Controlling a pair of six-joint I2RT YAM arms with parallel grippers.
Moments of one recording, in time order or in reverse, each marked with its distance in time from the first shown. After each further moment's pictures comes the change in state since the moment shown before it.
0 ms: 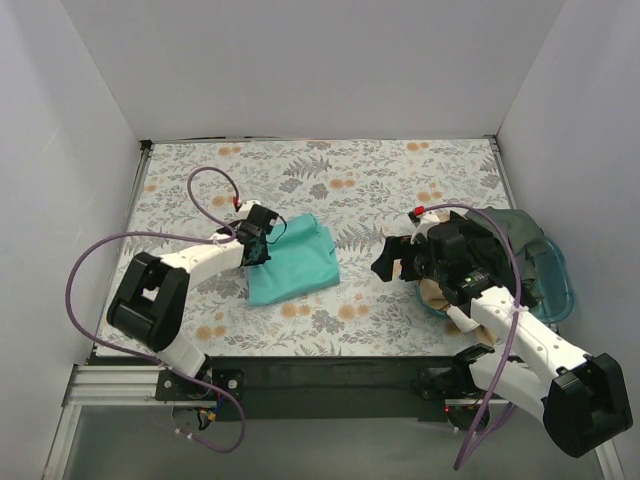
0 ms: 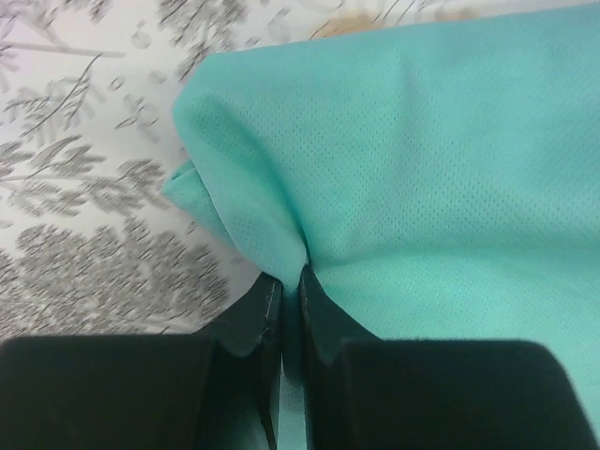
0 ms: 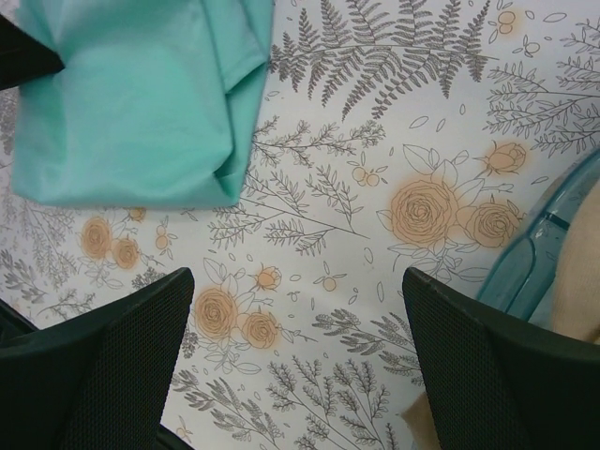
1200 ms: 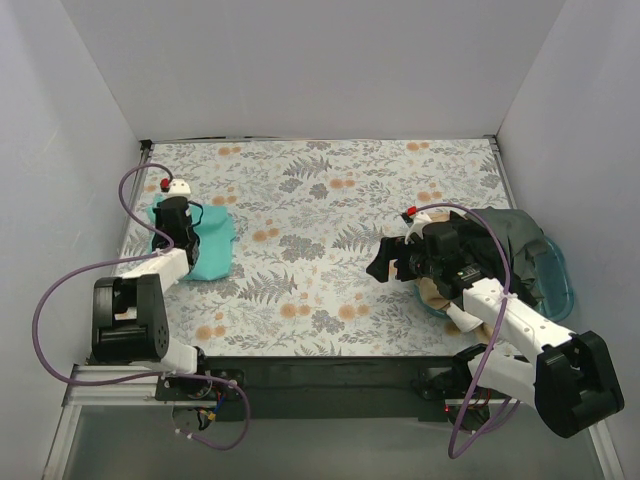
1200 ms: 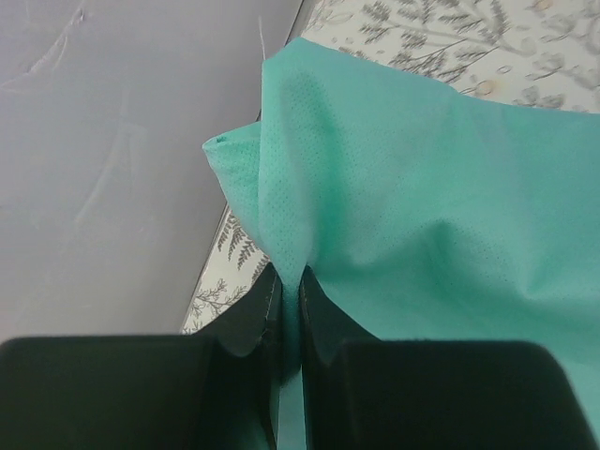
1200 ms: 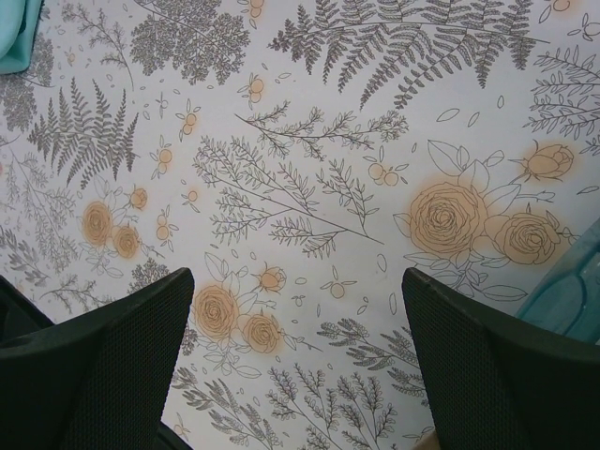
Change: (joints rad) left arm 0.532 -0.184 -0.256 0.684 -0.164 0.846; right arm -0.027 0.122 -0.010 0.074 -0.092 -0.019
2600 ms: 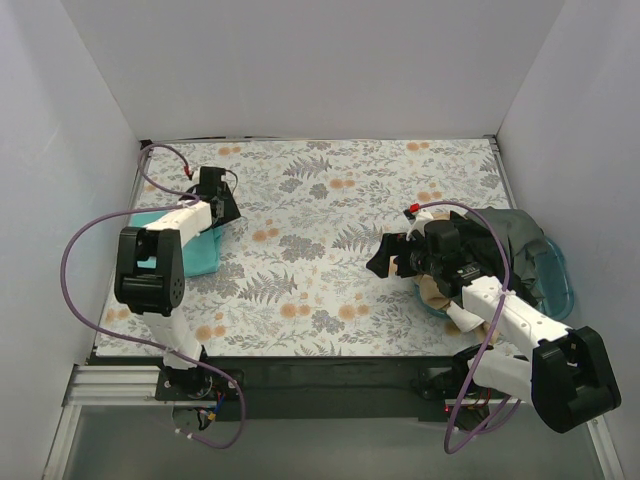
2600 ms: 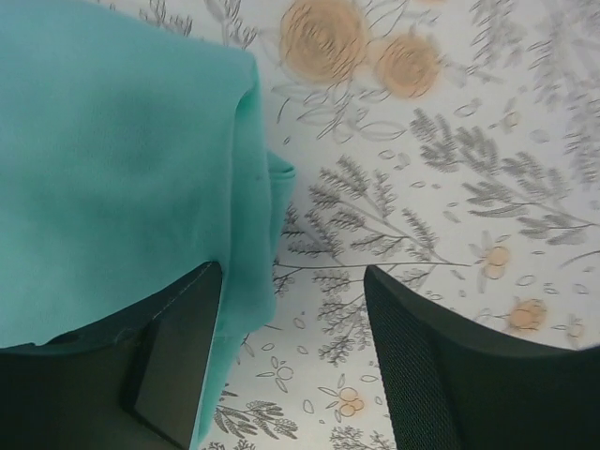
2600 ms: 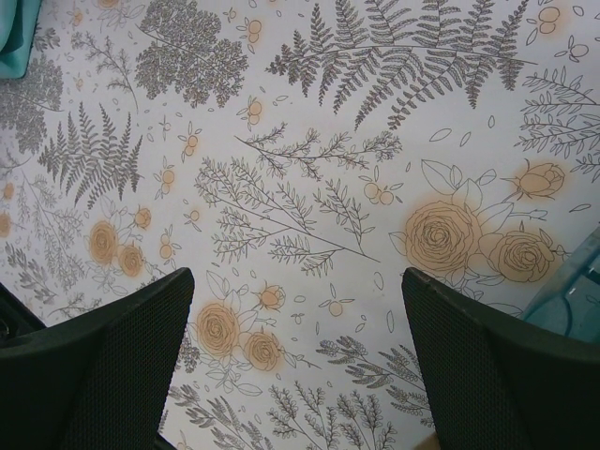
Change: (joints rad) left arm -0.145 0.344 0.486 -0.586 0.280 -0.735; right arm -0.026 0.027 -0.004 0.057 -0.013 0.018
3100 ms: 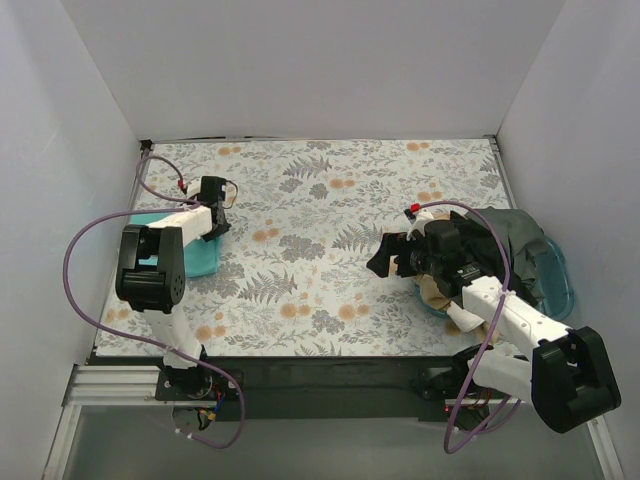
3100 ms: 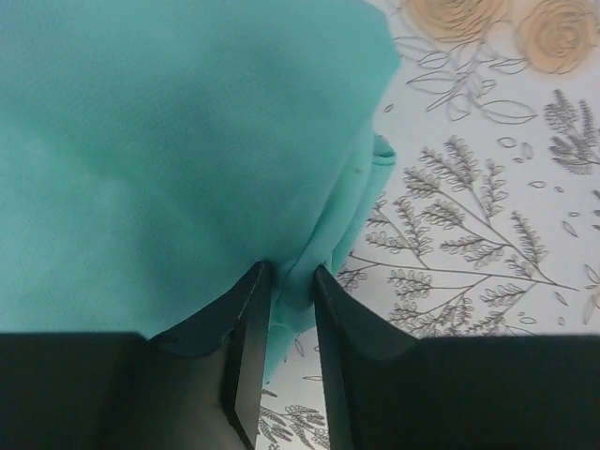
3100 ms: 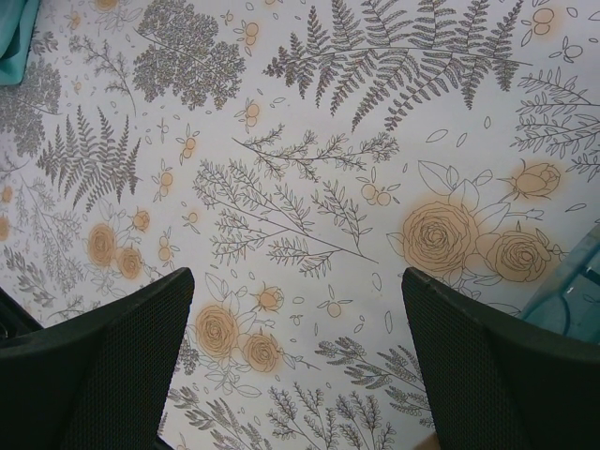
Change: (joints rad) left arm 0.010 0.042 -0.039 -0.053 -0.085 -0.092; right arm -0.001 -0.002 0.000 0.001 0.008 0.005
